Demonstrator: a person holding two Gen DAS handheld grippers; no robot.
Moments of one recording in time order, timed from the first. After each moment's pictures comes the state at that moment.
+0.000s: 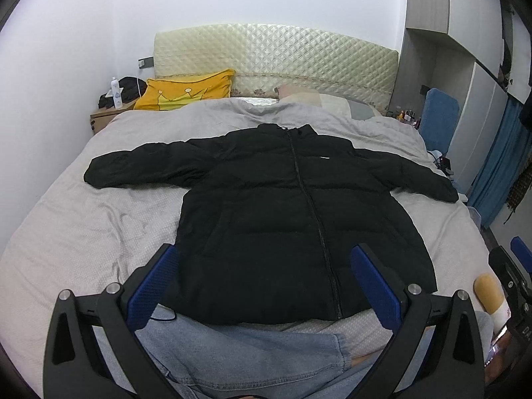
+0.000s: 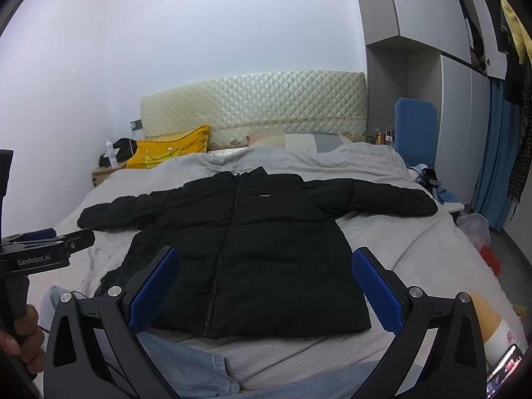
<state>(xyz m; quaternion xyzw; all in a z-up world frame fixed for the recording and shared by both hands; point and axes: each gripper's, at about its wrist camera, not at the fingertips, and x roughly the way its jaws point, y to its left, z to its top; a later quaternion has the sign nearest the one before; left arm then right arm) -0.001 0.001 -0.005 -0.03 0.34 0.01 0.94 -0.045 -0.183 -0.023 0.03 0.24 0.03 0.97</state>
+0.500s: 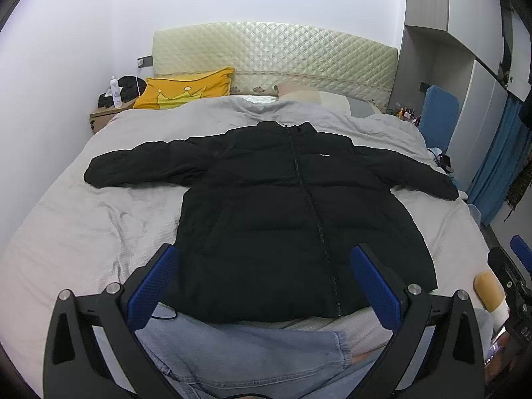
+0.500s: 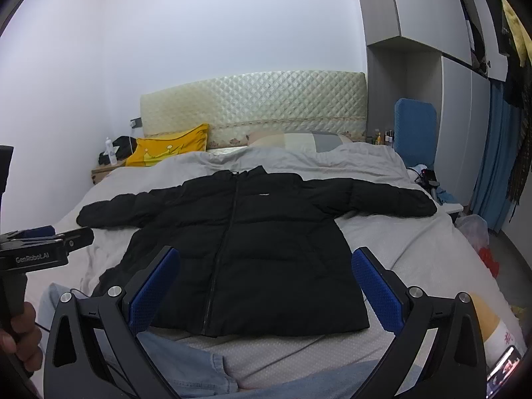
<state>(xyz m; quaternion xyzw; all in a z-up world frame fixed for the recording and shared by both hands) 0.001 -0.003 -0.004 -0.03 0.35 0.01 0.94 -0.046 -0.185 -0.022 0.02 0.25 0.03 0.97</state>
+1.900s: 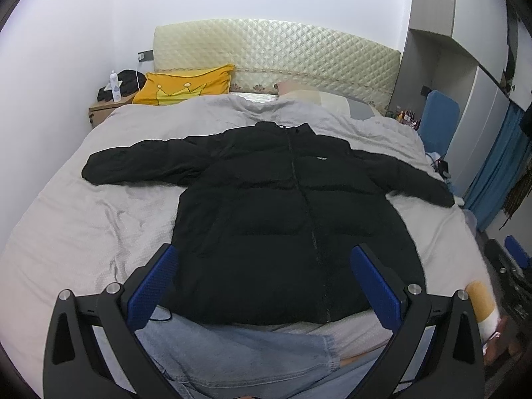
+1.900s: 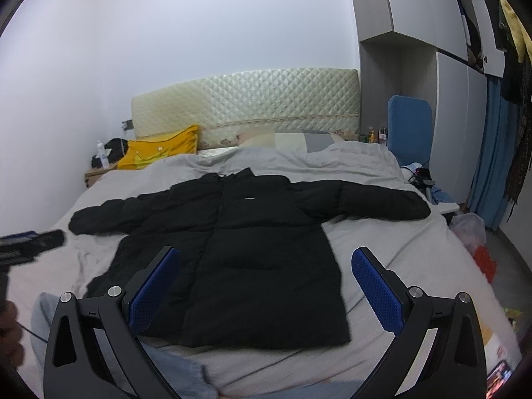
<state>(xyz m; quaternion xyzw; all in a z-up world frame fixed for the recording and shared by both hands) 0.011 0.000 0.016 -0.06 0.36 0.00 0.93 -0.018 -0.221 -0.018 0.03 0.25 0.02 0.97</state>
